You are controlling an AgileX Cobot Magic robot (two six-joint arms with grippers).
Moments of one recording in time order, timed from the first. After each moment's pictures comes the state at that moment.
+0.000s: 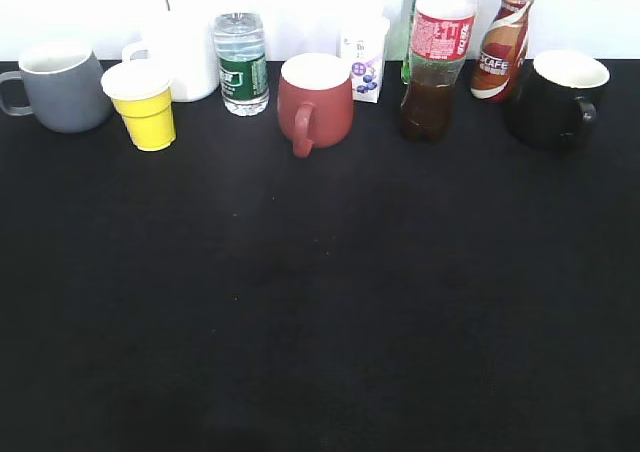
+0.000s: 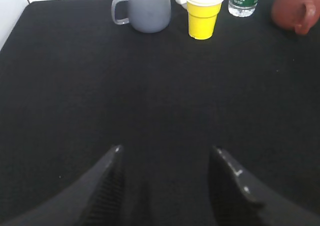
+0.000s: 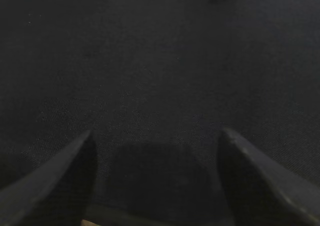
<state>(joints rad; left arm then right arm) 0.05 -0.01 -0.52 -0.12 1.07 0.10 0.35 0.08 -0.50 -0.03 1.04 0.02</state>
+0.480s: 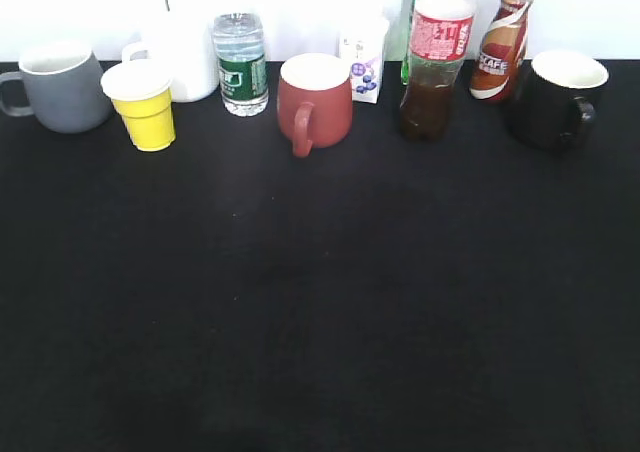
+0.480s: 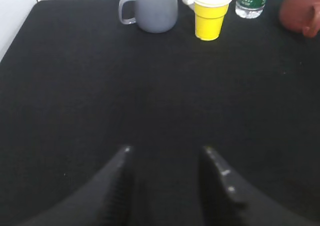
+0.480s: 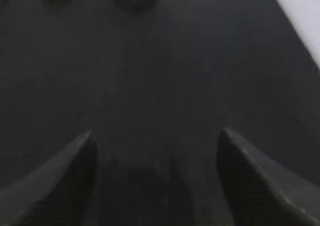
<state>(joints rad) 0.08 -0.01 -0.52 -0.12 1.07 0.10 0.04 -0.01 -0.50 -0.04 1.04 0.02</state>
